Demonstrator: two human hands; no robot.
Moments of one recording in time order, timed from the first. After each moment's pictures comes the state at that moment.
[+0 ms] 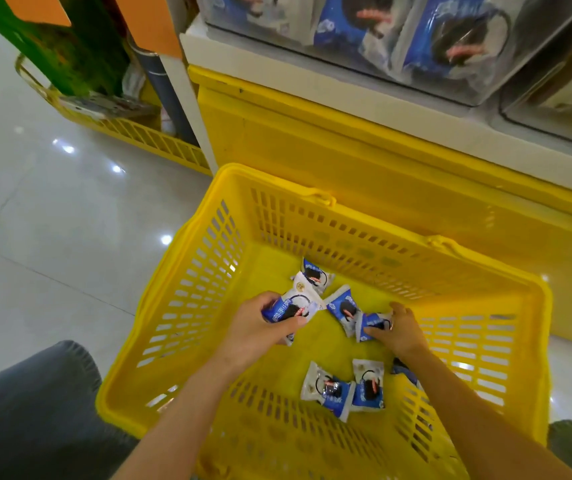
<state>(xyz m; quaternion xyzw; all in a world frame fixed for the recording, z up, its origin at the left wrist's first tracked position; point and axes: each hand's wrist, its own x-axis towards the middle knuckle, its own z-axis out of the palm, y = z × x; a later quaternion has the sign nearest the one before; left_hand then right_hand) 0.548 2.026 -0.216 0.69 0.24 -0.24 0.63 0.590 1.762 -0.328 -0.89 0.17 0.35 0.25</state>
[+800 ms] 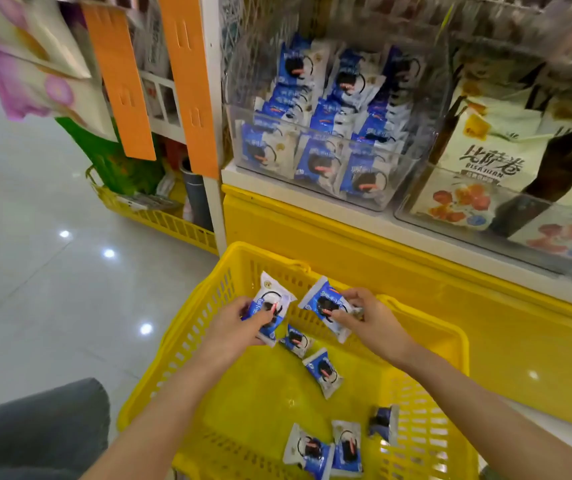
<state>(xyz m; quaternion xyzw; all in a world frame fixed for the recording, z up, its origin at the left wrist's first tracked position) 0.562 2.040 -0.113 0.70 0.23 -0.11 0.66 0.623 1.822 -0.128 -0.91 -0.07 0.18 0.37</state>
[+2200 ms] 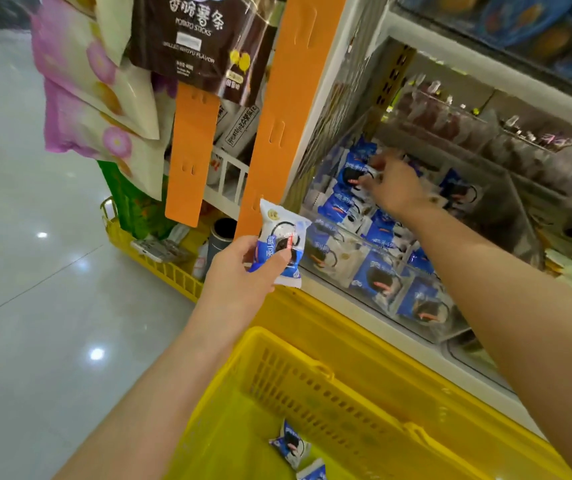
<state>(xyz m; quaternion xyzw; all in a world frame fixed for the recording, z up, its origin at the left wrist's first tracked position) 0.663 2.123 0.004 0.68 0.16 0.12 0.71 0.878 1.973 0.063 -0.97 -0.15 -0.06 0.19</state>
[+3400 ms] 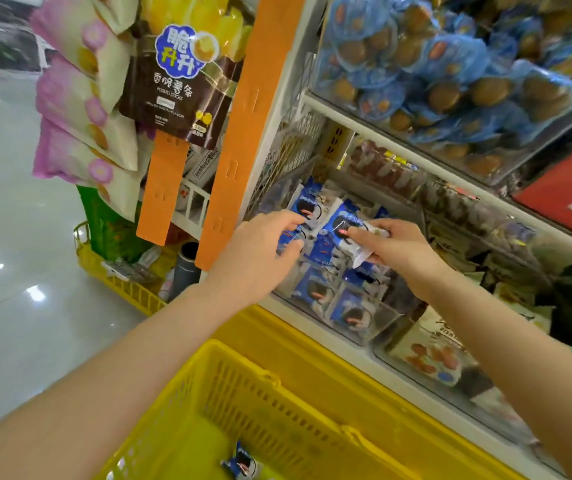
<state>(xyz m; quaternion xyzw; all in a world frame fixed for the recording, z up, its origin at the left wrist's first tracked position) 0.681 2.079 0.060 0.87 -0.06 0.25 0.42 0.763 1.896 0.120 -0.90 -0.08 0.04 0.42</state>
